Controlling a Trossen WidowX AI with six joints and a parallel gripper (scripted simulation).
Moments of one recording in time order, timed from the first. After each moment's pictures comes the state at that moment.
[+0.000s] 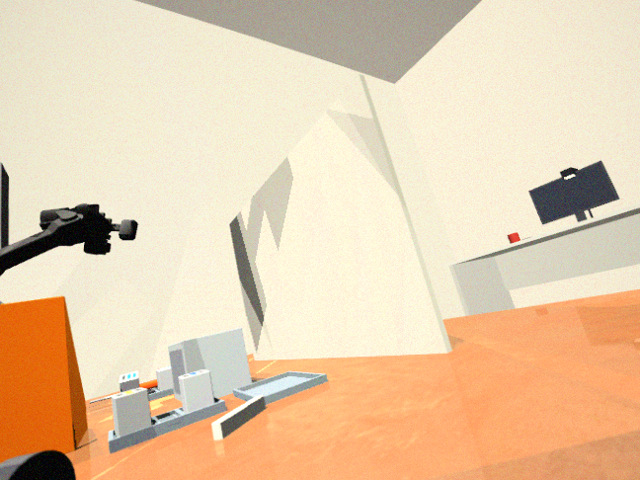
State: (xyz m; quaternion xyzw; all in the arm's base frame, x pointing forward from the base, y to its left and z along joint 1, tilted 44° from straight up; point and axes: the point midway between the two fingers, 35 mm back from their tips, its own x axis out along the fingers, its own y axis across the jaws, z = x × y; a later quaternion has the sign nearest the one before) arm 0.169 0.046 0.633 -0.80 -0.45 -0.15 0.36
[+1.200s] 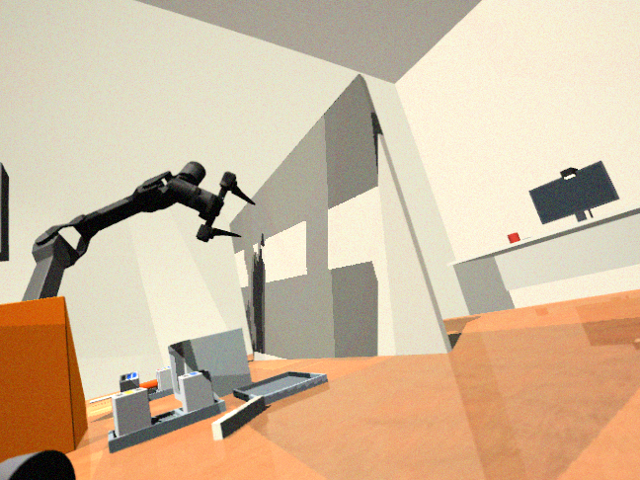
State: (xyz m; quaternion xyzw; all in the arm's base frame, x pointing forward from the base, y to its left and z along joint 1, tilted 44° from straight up) arm 0.387 -0.223 0.298 -0.19 0.25 0.07 0.95
